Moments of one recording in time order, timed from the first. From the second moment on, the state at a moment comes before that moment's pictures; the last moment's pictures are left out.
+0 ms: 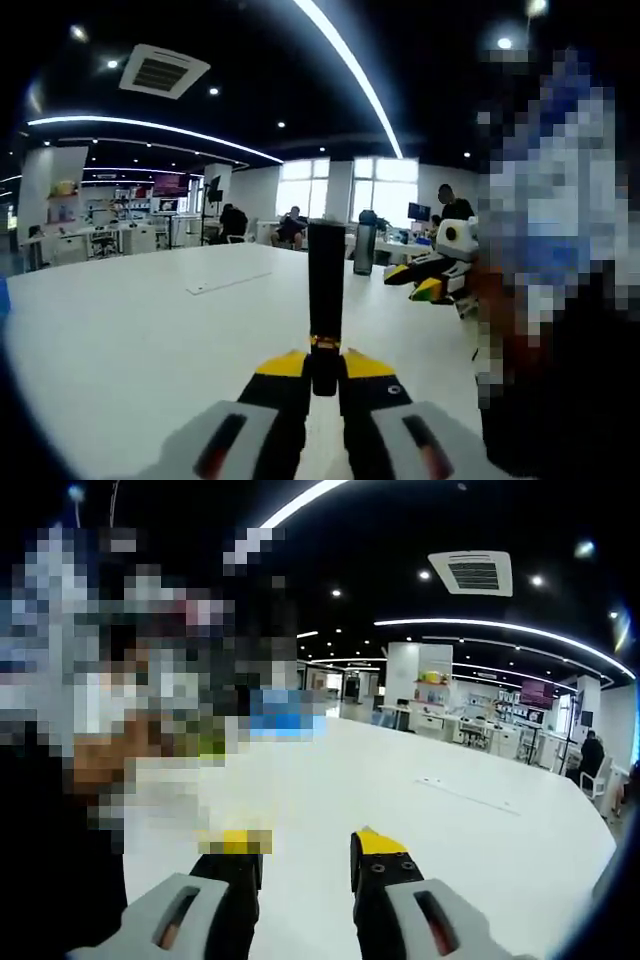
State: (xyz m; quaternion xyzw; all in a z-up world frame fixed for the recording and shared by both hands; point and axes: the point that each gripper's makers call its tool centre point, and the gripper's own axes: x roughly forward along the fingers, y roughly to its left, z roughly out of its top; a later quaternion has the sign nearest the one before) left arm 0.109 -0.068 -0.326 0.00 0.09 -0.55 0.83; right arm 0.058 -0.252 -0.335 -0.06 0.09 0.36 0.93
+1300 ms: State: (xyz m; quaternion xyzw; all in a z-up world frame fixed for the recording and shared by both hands) left arm 0.087 -0.068 -0.351 0.03 0.10 -0.56 0.82; right arm 0.052 -0.229 -0.332 -0.04 0.09 0.39 0.91
